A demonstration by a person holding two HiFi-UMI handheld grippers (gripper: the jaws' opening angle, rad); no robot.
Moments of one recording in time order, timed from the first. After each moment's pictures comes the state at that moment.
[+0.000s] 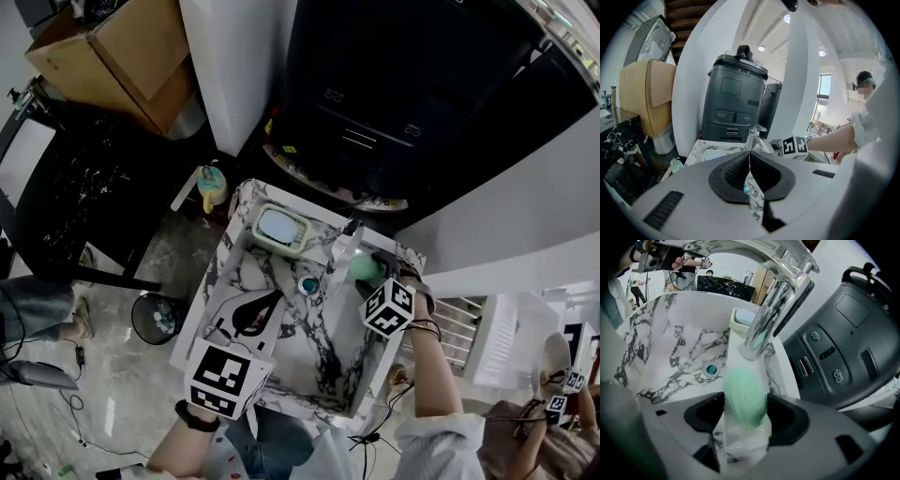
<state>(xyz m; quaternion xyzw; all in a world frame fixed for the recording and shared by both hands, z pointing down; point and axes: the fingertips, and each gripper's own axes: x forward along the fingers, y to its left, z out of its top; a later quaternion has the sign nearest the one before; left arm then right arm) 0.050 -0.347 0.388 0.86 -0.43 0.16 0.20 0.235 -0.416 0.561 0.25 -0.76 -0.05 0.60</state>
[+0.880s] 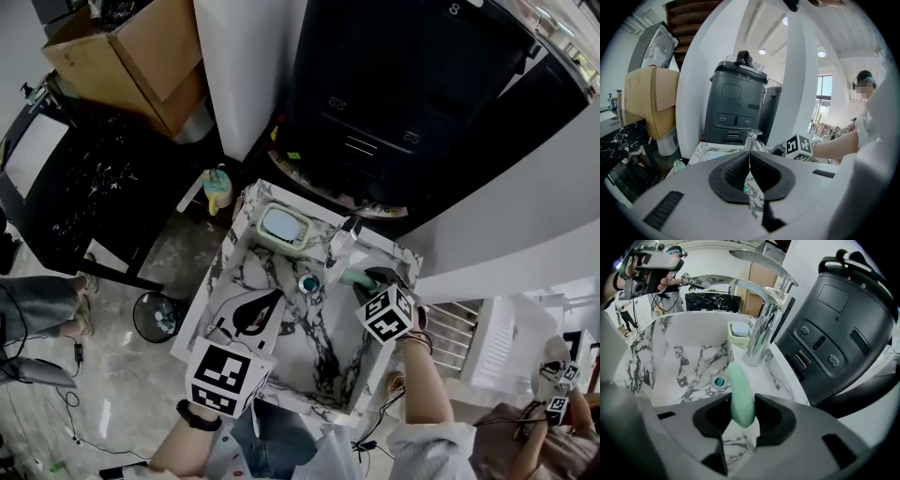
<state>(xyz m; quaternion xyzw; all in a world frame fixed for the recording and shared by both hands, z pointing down) 0.050 -0.330 0.372 0.86 -0.45 0.15 0.19 0.225 -0.392 0.541 0.30 -0.79 0.03 0.54</state>
